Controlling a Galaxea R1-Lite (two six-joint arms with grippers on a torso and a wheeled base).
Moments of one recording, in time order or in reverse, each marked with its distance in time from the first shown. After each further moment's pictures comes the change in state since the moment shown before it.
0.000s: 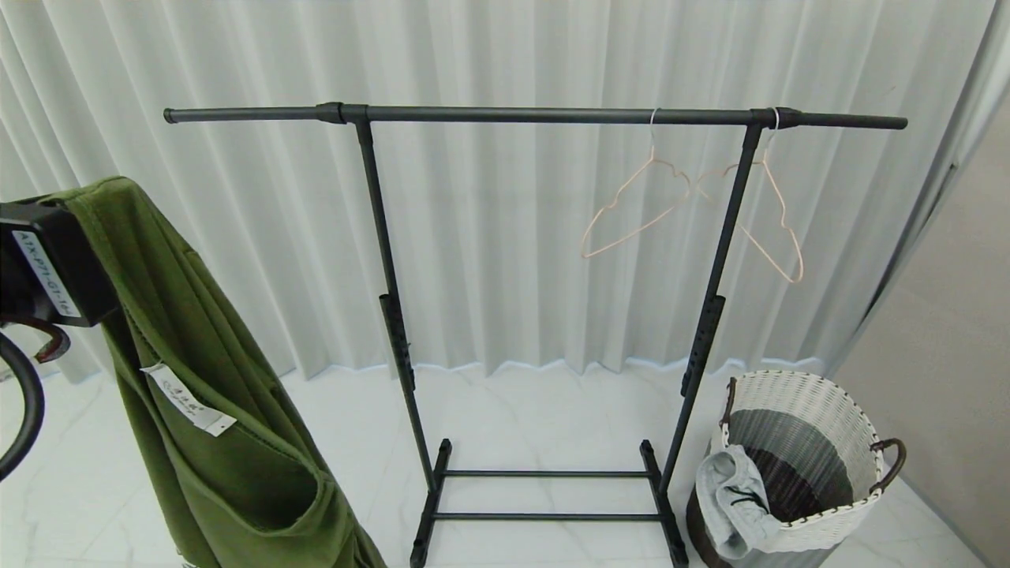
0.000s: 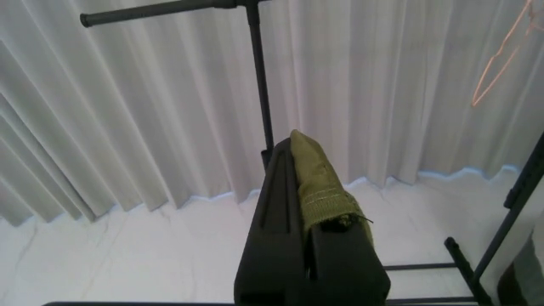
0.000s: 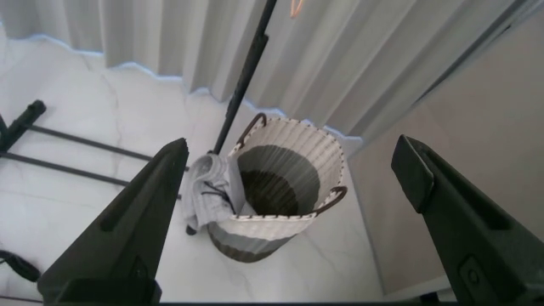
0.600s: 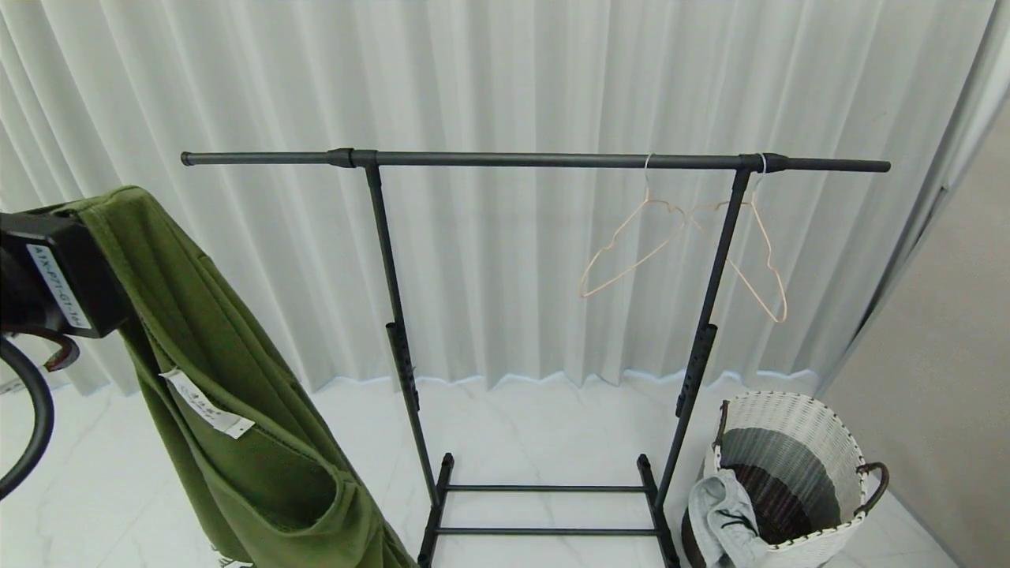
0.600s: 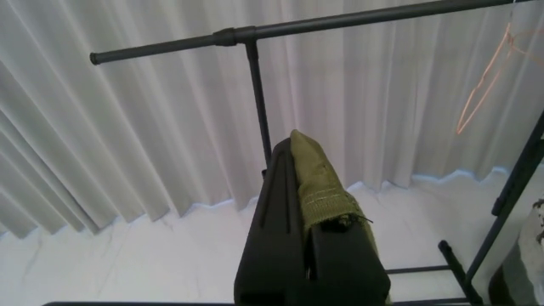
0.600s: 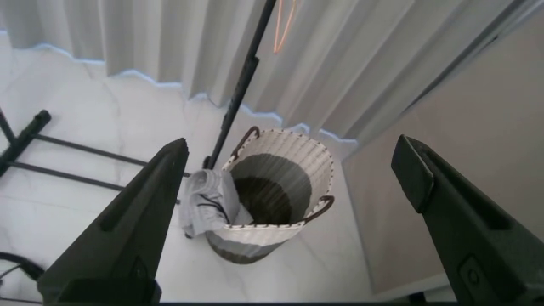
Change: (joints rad) left arm 0.001 0.000 0.017 -0.003 -0.019 0.018; right arm -0.001 0.028 0.004 -0.007 -0.002 0.027
